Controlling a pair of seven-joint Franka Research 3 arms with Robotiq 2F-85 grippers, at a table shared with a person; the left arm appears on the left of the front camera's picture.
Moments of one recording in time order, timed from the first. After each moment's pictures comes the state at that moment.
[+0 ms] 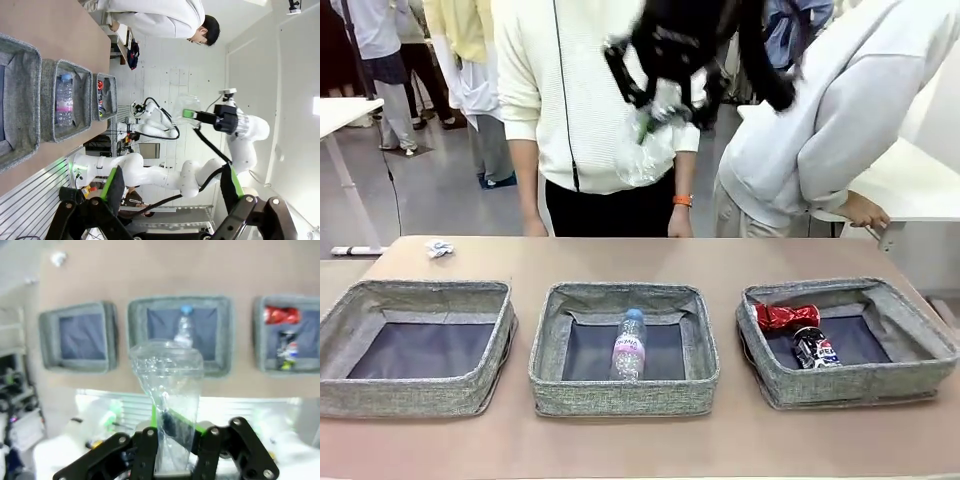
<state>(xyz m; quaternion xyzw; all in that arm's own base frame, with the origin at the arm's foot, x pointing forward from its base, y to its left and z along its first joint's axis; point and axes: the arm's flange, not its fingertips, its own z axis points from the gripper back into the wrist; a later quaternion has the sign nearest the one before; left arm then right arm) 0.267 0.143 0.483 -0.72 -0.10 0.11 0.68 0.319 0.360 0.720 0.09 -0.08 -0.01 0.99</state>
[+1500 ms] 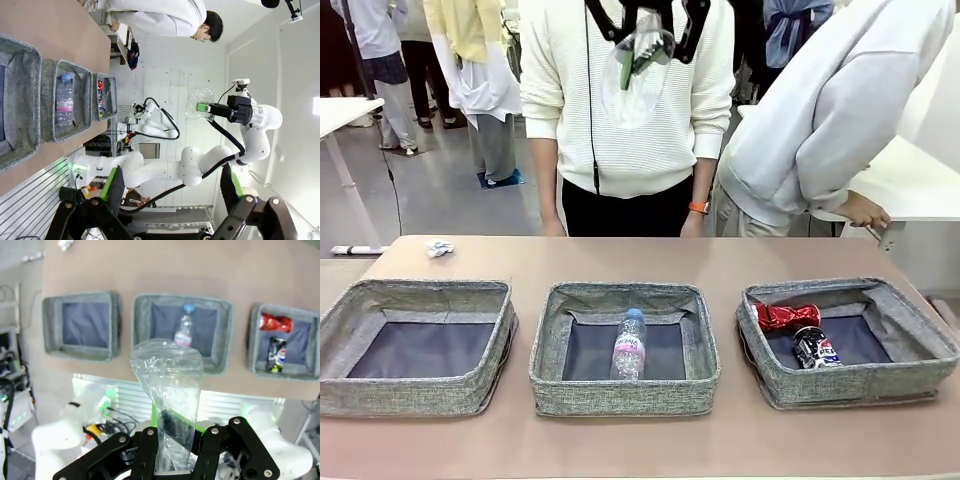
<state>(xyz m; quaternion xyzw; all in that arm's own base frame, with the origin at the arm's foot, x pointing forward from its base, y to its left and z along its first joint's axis) 0.267 0.143 0.483 -0.72 -0.10 0.11 0.68 0.353 0.379 0.757 0.08 -0.05 0.04 0.99</state>
